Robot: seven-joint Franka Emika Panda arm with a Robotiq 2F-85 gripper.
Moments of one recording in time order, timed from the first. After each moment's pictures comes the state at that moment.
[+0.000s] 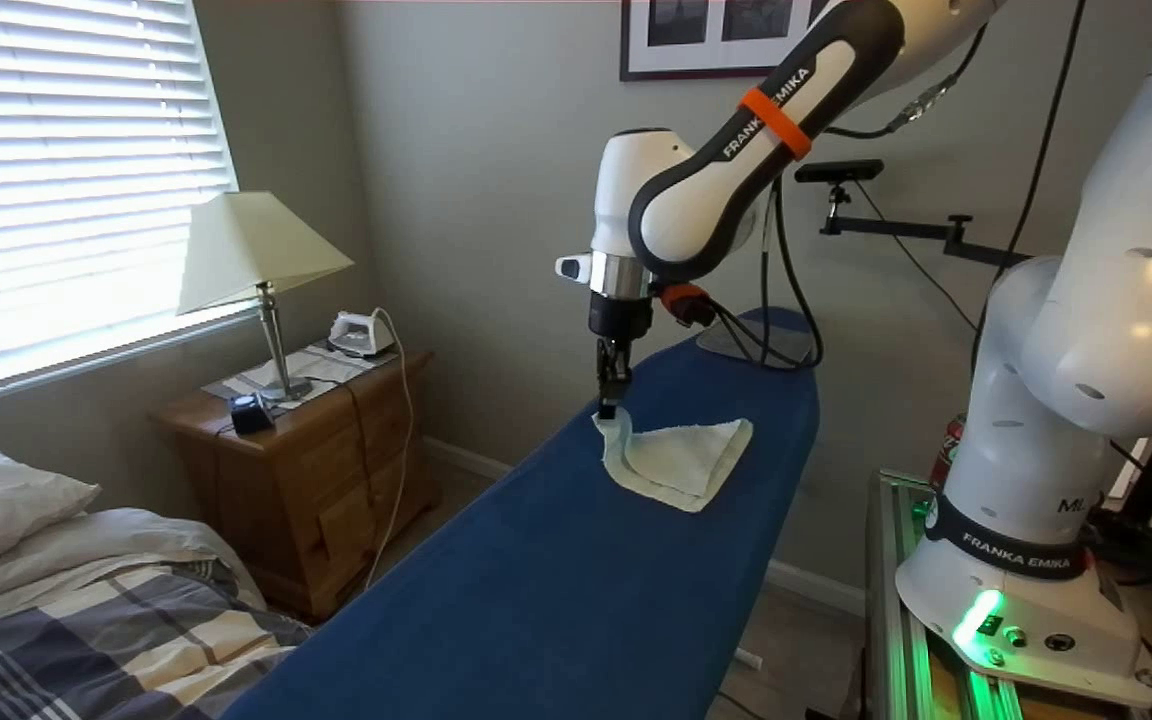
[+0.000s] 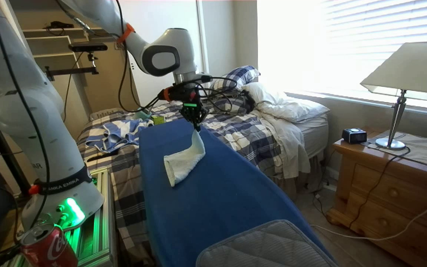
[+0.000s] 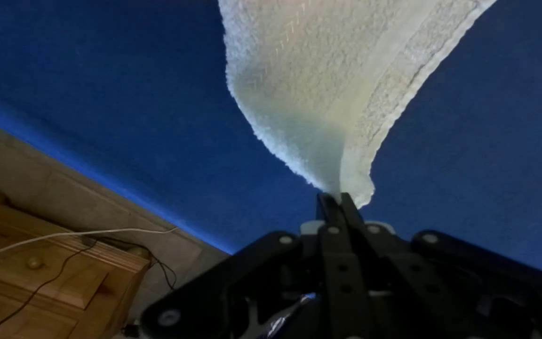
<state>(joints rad) 0.03 -0.17 -0.02 -2.62 0.05 2.54 -0.57</state>
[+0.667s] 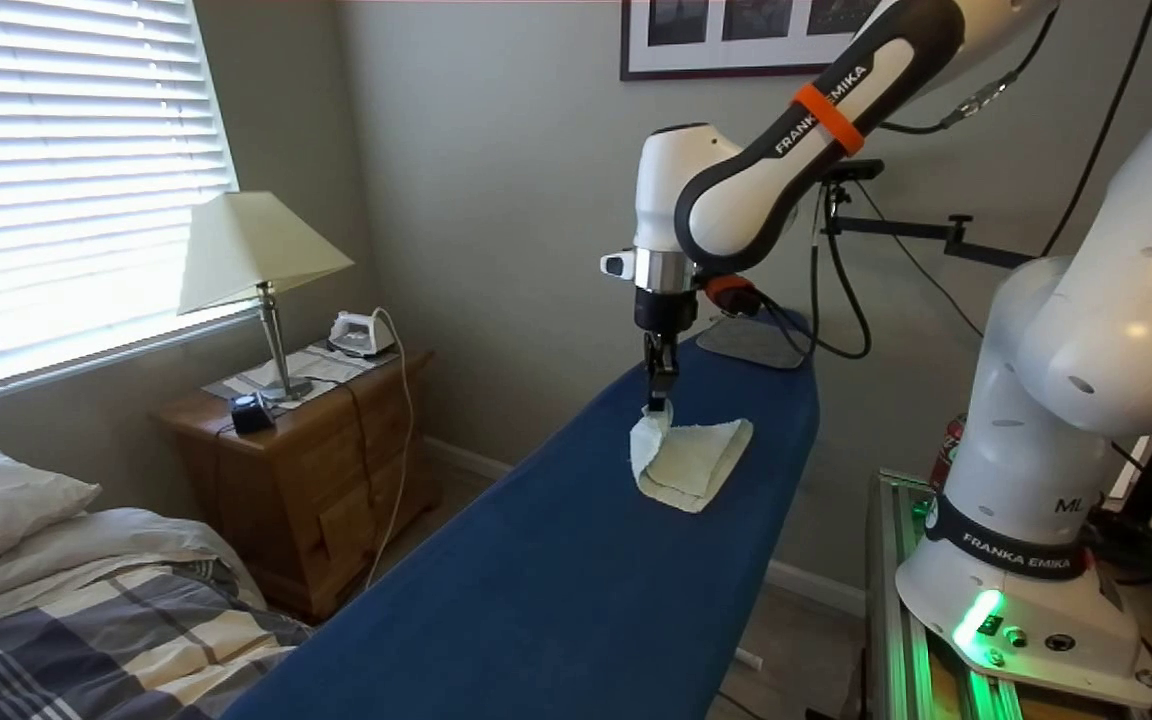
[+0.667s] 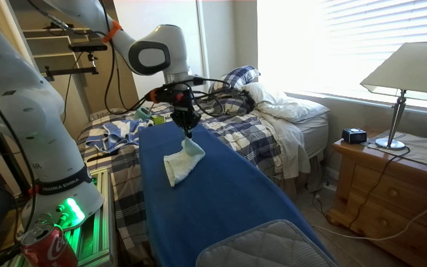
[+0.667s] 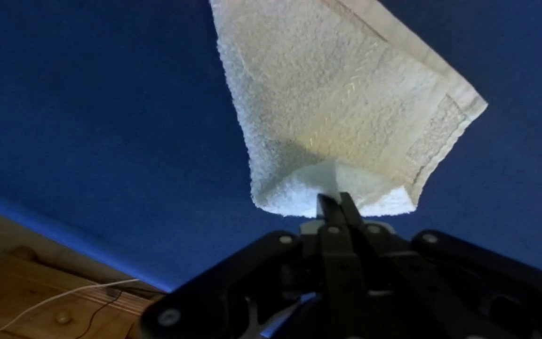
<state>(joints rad) -0.01 -0.30 -0.08 -2.72 -0.06 2.45 -0.51</state>
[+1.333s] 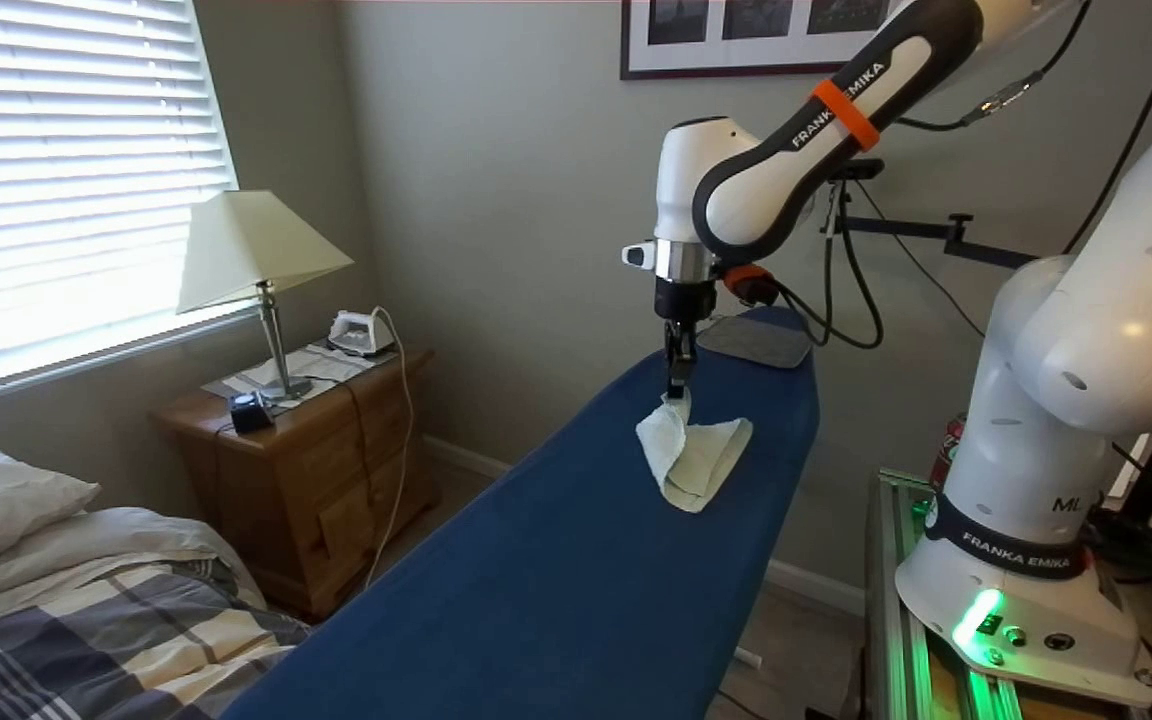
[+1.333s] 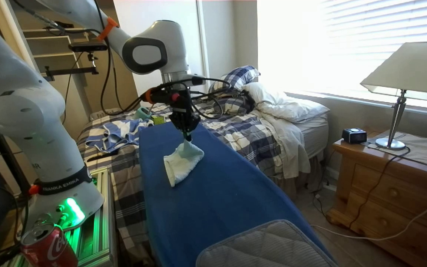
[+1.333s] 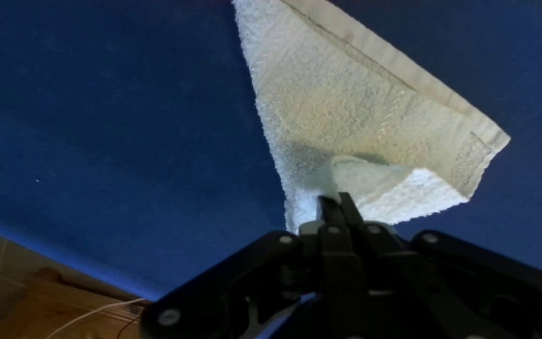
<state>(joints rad) -0.04 -0.35 -0.14 -2.74 -0.12 2.42 -0.50</state>
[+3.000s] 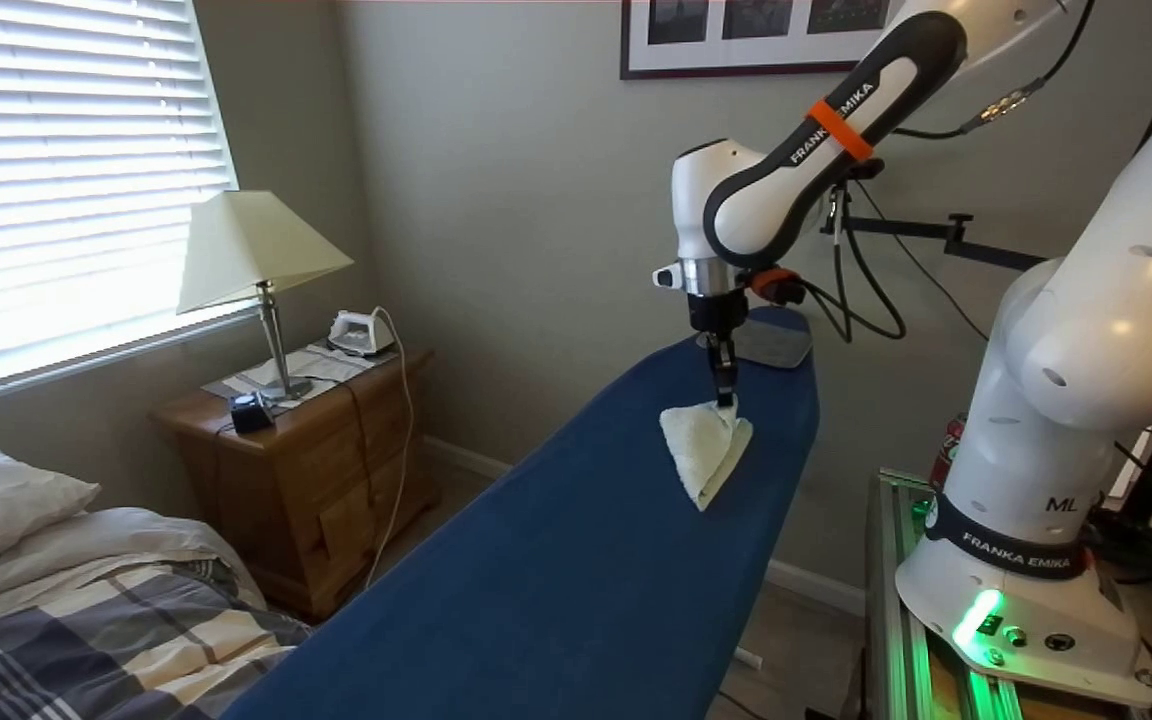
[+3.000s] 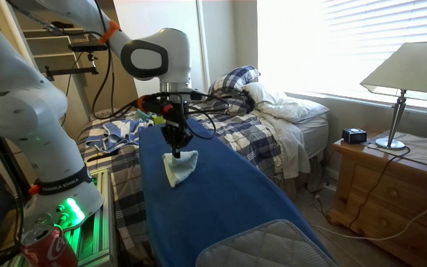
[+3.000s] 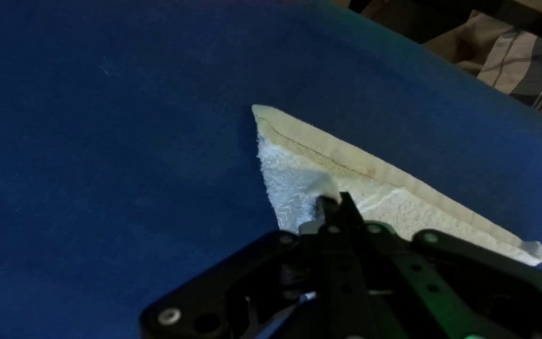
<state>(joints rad) -0.13 -0.31 -0.19 -2.75 -0.21 2.27 -0.50</state>
